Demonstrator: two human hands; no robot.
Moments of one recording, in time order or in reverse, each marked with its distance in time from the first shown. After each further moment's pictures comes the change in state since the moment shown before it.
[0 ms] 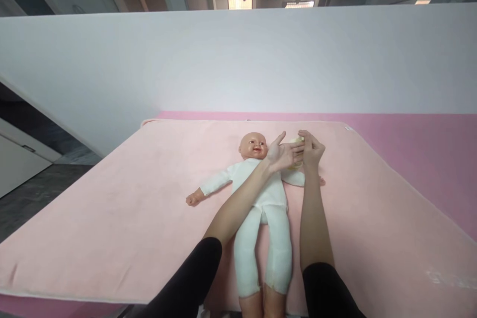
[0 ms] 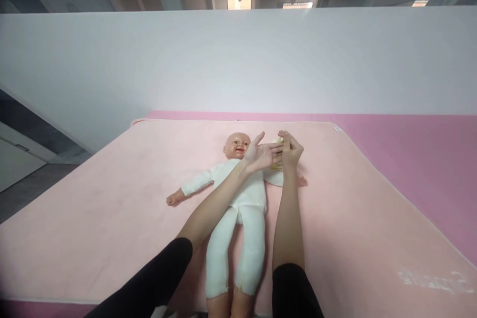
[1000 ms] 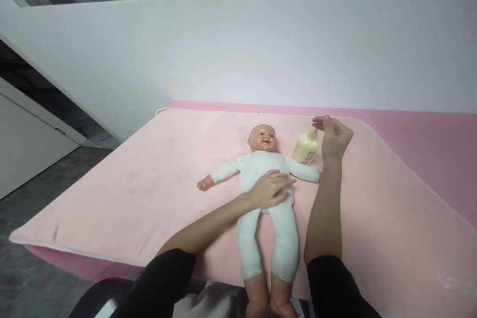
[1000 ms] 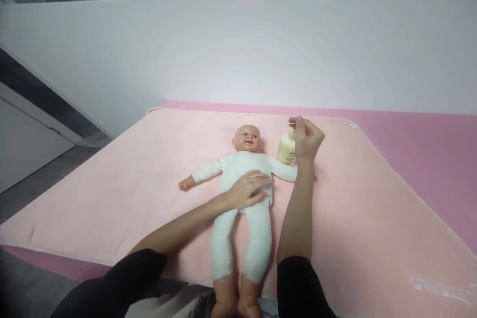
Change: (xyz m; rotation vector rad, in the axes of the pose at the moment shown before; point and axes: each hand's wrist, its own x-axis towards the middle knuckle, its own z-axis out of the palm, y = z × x) left_hand -0.123 -0.065 -0.034 1.785 0.050 0.474; right_hand 0.011 -0.066 0.000 -0.032 -0.094 -0.090
